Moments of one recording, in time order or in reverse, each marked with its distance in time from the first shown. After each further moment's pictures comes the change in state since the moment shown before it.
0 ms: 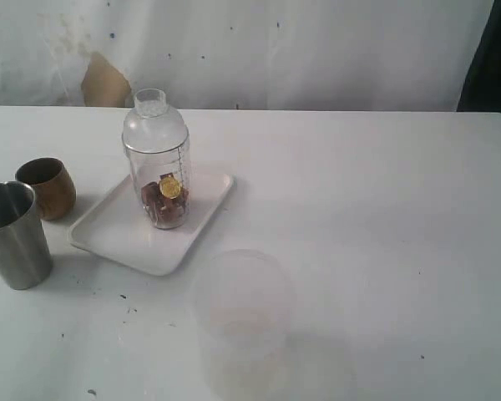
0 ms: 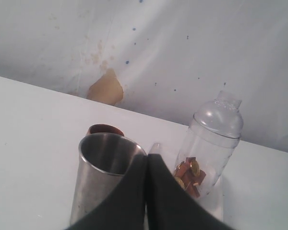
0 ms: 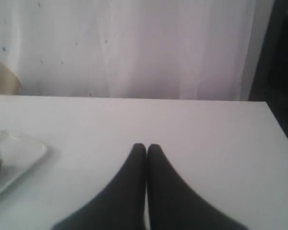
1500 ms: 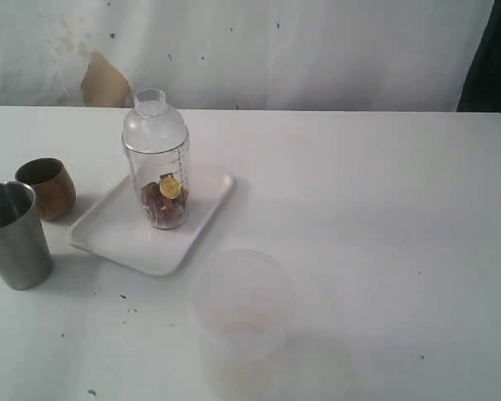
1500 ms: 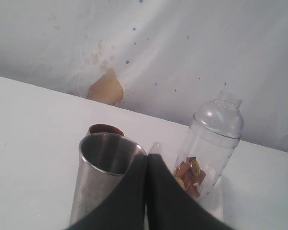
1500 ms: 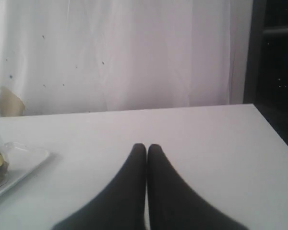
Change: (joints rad) left arm 0.000 0.000 0.000 0.000 0.000 0.000; right arm -0.027 -0.493 0.211 -0.009 0.145 0.057
